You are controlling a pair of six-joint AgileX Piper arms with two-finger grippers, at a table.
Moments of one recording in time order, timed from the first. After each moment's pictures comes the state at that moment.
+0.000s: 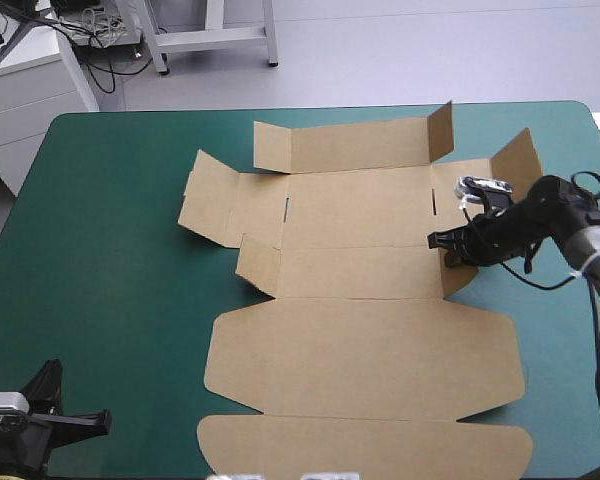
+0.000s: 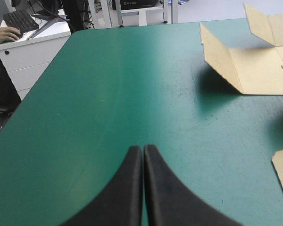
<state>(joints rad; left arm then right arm) 0.01 -0.02 -0.41 0.03 0.76 -0.03 0.02 1.63 -1.22 0.44 0.97 -0.33</state>
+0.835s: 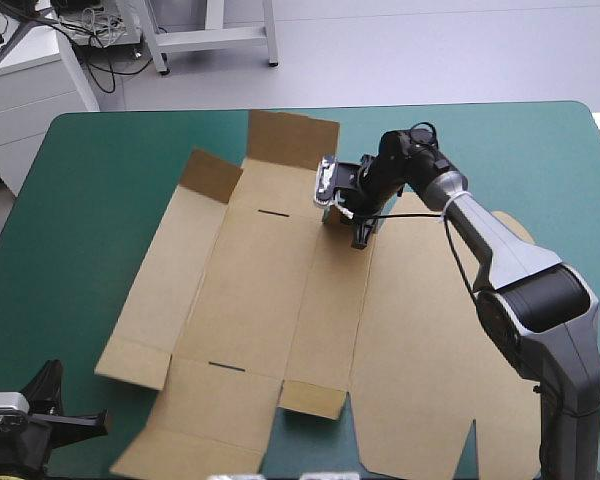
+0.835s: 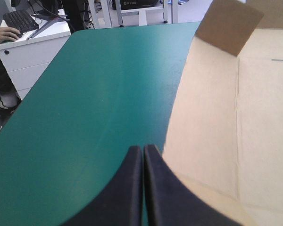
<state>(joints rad) 0.01 -0.02 -0.41 0.03 0.76 -0.03 0.43 2.07 -1.89 0.27 1.06 -1.20</state>
